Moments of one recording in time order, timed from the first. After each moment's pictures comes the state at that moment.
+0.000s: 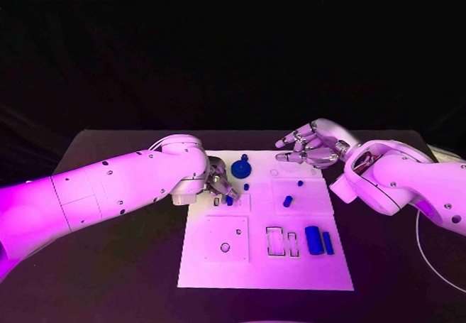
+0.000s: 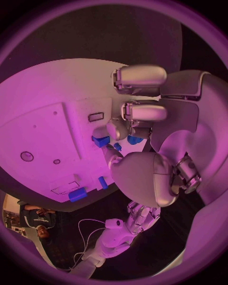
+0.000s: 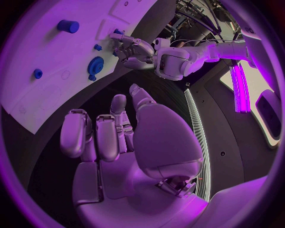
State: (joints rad) left arm 1.27 -0.59 -0.03 1.38 -1.11 0.28 -0.67; left_hand 0.95 -0.09 0.50 0.17 0.17 1.00 0.01 0.61 0.68 1.36 -0.06 1.08 1.02 1.47 -0.10 1.57 1.31 0.04 1.46 0.01 1.46 1.31; right arm 1.23 -0.88 -0.01 1.64 -0.90 -0.38 -0.01; right_hand 1.33 -0.07 0.07 0.09 0.28 1.00 0.14 0.08 0.07 1.17 0.05 0.80 0.89 1.46 -0.02 1.36 1.24 0.07 1.32 0.09 1.39 1.15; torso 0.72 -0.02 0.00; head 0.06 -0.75
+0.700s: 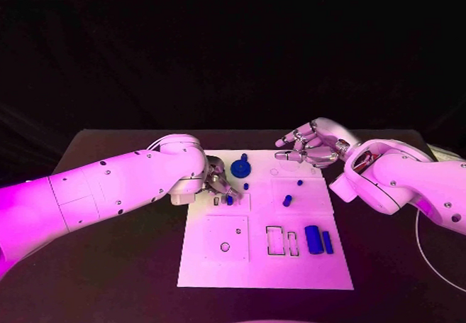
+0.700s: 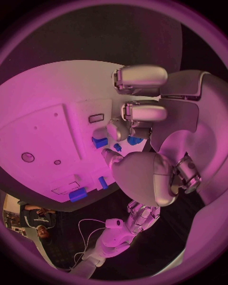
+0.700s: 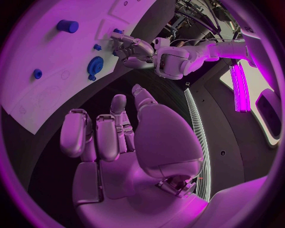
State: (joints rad) left arm 1.27 -0.59 -0.03 1.38 -1.12 0.28 -0.67; left_hand 0.92 -0.10 0.27 0.24 0.14 1.03 0.00 0.60 0.66 1.37 -0.06 1.08 1.02 1.47 -0.11 1.57 1.31 0.04 1.47 0.00 1.47 1.31; right arm 1.23 -0.88 -0.01 1.63 -0.89 -0.38 -0.01; right_hand 1.31 -0.07 0.04 0.11 0.28 1.00 0.14 0.08 0.07 1.17 0.05 0.80 0.89 1.46 -0.02 1.35 1.23 0.08 1.32 0.09 1.39 1.14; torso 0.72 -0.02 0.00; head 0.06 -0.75
